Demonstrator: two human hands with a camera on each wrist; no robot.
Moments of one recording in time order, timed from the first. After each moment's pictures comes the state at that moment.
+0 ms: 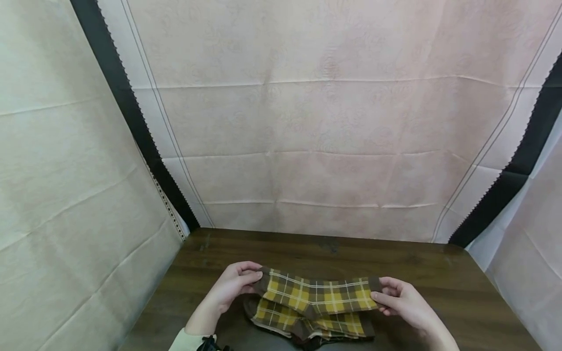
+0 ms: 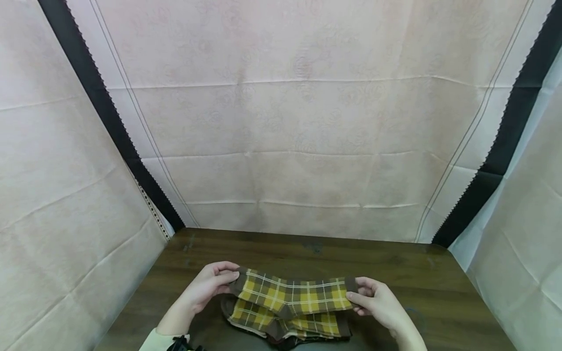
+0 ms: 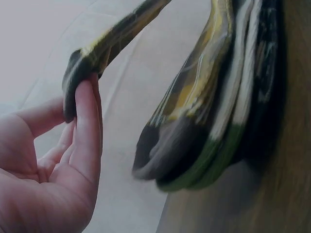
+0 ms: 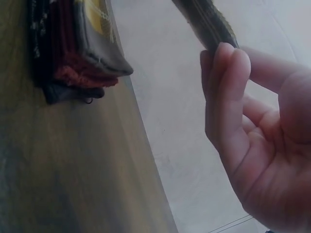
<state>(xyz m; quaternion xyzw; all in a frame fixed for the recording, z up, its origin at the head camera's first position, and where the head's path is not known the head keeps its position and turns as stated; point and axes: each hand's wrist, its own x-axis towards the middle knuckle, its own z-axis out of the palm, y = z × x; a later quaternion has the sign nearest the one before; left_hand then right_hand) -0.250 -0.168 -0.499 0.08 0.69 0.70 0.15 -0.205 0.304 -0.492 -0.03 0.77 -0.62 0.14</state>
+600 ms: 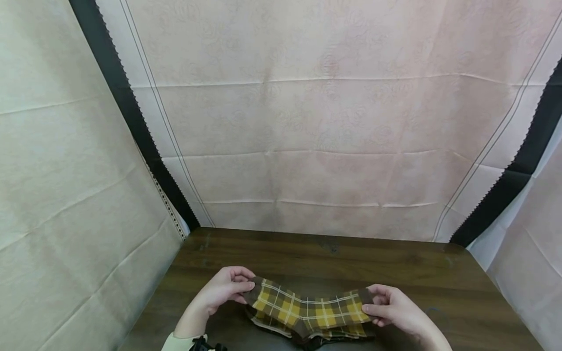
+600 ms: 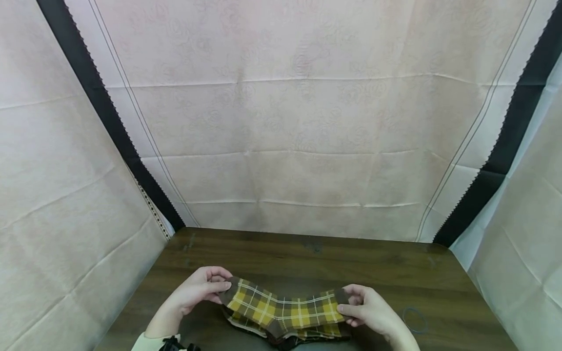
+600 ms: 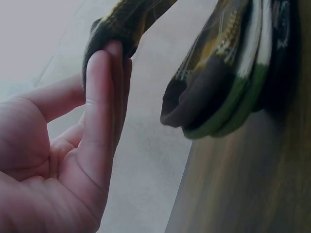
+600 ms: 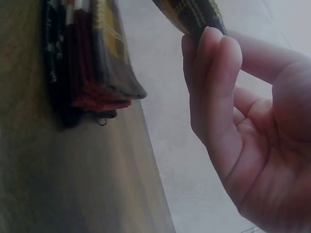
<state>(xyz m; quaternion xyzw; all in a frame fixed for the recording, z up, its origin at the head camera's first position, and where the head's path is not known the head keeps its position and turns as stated) -0.244 -0.194 -0.498 0.10 0.72 0.66 0.19 -0.201 0.292 -0.498 -0.08 0.76 -0.60 0.21</state>
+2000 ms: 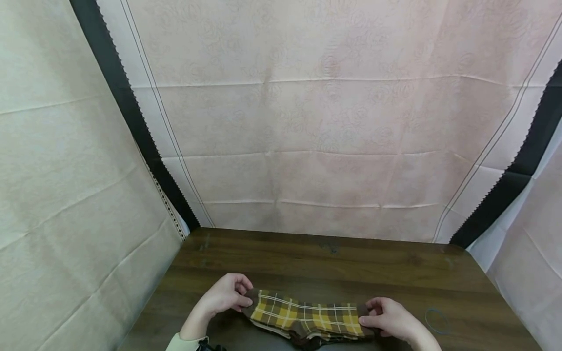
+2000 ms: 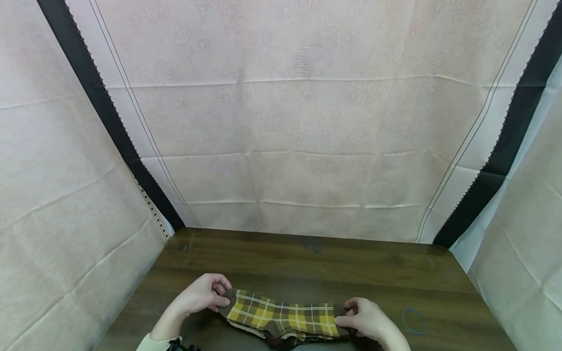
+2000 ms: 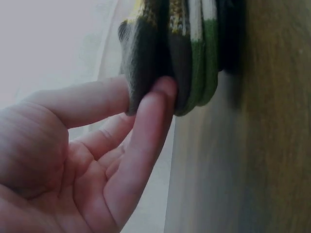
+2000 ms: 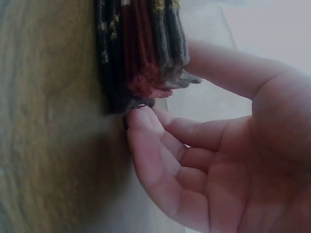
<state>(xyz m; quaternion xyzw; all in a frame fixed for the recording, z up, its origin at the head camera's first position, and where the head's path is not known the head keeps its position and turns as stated) -0.242 -0.192 -0.513 0.09 0.80 0.56 0.18 -0.204 0.283 -0.518 -0.02 0.85 -0.47 0.22</state>
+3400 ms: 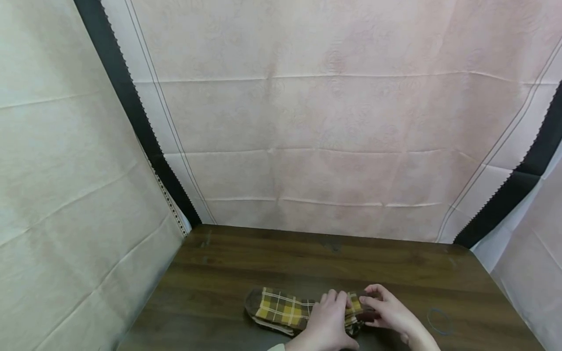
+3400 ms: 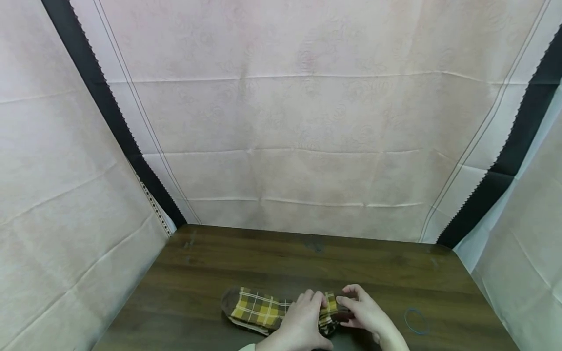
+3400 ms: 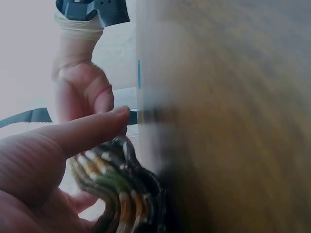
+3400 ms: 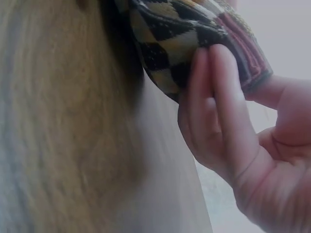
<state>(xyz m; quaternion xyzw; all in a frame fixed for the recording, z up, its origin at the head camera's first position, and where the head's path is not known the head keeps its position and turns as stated) -0.199 0.053 -0.528 0.24 0.93 0.26 0.09 -0.214 0.275 -0.526 0.00 0.73 -0.65 0.22</state>
